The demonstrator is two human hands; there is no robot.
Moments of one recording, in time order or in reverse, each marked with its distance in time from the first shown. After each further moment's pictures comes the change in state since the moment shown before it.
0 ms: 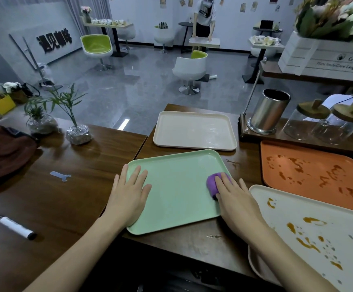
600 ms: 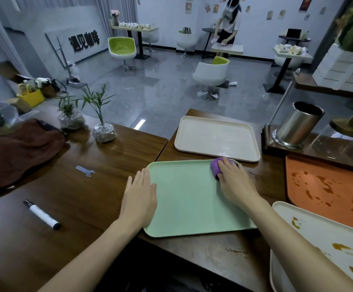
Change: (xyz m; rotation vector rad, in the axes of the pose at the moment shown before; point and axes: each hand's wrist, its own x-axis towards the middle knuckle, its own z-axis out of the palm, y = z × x) left_hand -0.006 -0.009 0.000 -0.204 0.153 -0.175; right_hand 0.102 -0.027 -0.014 0.105 -0.064 -0.063
